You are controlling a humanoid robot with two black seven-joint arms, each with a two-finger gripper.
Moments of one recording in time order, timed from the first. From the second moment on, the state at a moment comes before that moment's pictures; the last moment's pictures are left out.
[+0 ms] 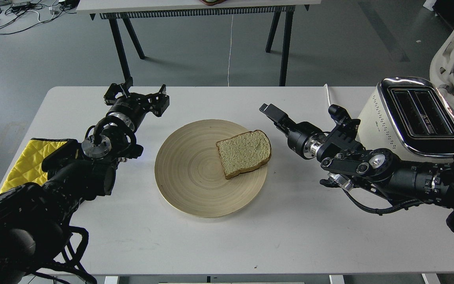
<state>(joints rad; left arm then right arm) -0.89 -0.01 -0.64 -0.16 -1.03 -0.49 0.16 1.10 -0.16 -0.47 0.81 -0.17 -0.26 0.43</state>
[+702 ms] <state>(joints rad) -0.89 -0.01 -0.64 -0.16 -1.03 -0.49 0.16 1.06 -0.14 -0.47 0.85 -0.23 -0.26 0.42</state>
